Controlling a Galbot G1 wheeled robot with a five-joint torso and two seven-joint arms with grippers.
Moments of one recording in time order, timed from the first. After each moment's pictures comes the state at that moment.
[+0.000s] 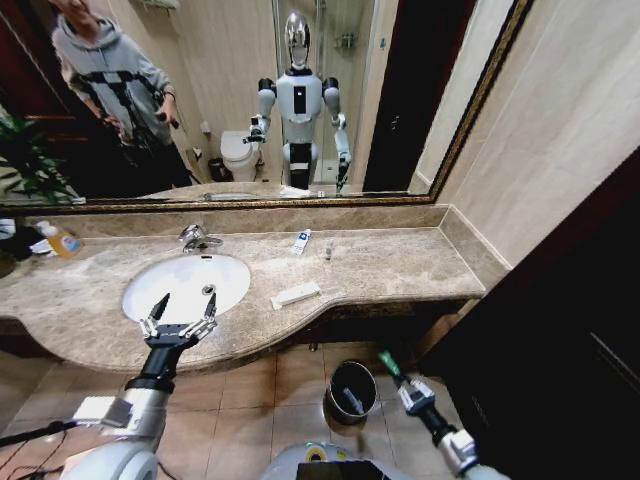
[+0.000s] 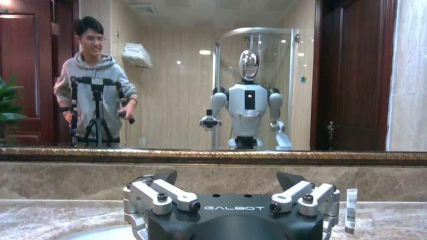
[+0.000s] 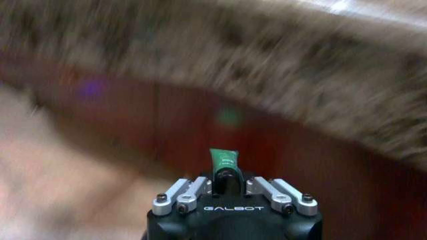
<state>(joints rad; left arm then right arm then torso) 1.84 -1.36 -0.82 -2.47 -0.37 0.04 0.05 -1.73 1.28 0.62 1.62 -0.09 0.30 -0.33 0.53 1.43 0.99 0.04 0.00</state>
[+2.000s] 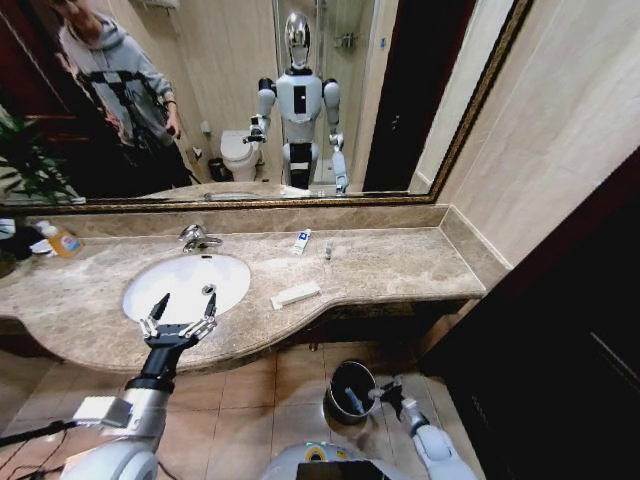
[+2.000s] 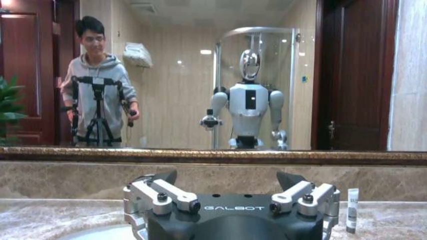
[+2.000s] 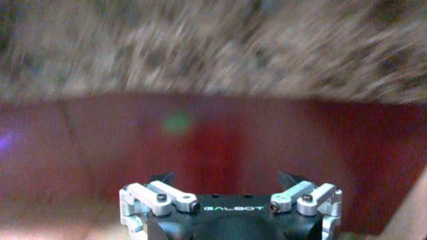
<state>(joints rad) 1.84 -1.36 -0.82 -2.47 -0.37 0.04 0.05 -1.43 1.35 0.57 1.30 0.18 0.31 -0.23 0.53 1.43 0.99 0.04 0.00</state>
